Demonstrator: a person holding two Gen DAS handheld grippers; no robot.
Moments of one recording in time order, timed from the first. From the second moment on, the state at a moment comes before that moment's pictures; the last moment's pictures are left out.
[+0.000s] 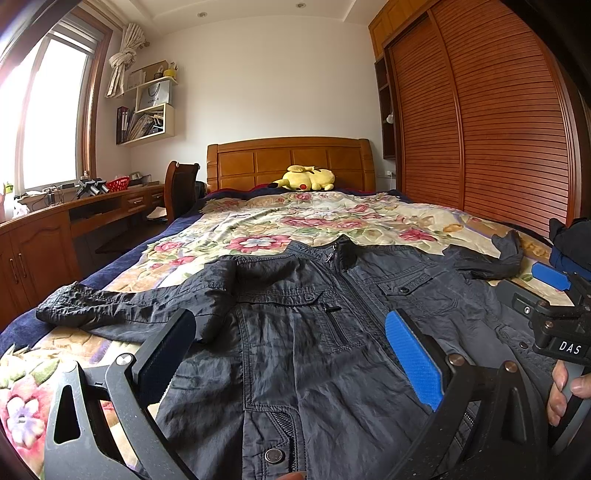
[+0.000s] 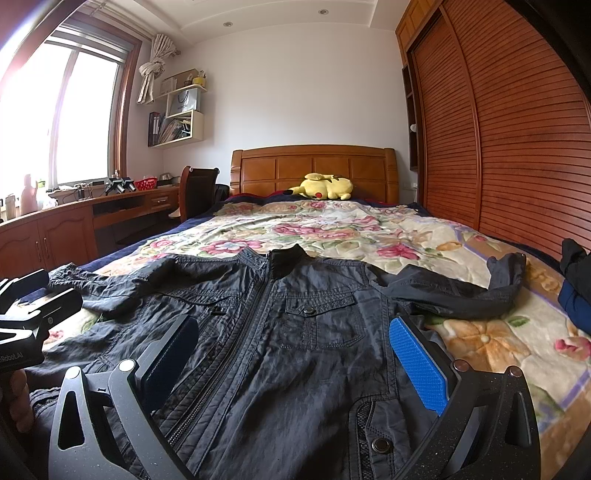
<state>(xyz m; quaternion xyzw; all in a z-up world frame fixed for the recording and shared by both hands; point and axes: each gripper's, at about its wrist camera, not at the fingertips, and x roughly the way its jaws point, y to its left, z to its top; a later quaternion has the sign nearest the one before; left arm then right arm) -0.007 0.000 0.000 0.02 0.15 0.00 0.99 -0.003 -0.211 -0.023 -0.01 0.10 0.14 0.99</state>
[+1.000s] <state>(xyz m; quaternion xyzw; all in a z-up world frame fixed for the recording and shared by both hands) -0.007 0.000 -0.001 0.02 0.15 -0.01 0.99 -0.002 -0.211 -0.024 -0.01 0.10 0.14 0.99</state>
